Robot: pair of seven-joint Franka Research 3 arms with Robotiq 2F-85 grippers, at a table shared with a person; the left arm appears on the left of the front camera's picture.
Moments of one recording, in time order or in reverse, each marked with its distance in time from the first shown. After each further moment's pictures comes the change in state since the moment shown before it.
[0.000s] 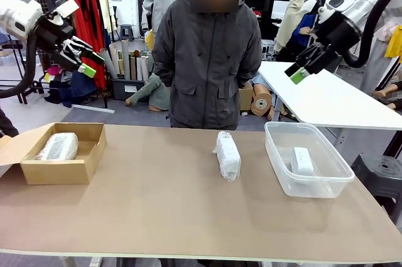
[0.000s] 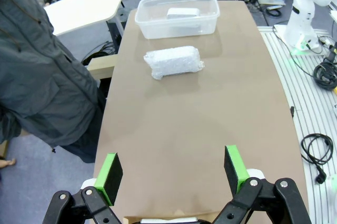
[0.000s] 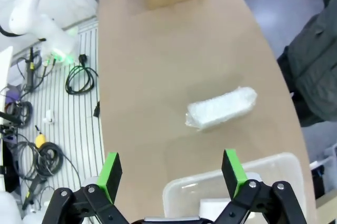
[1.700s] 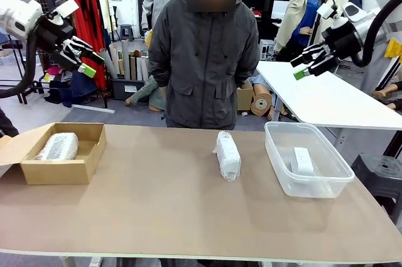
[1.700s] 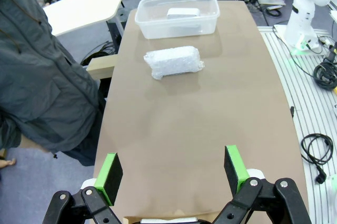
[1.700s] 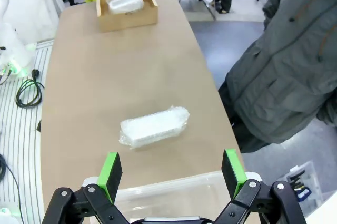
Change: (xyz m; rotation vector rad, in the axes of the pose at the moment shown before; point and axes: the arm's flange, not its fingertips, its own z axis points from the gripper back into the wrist) left arm 0.000 0.000 0.000 0.000 0.000 0.000; right arm -0.040 -0.064 0.010 -0.193 -0.189 0.142
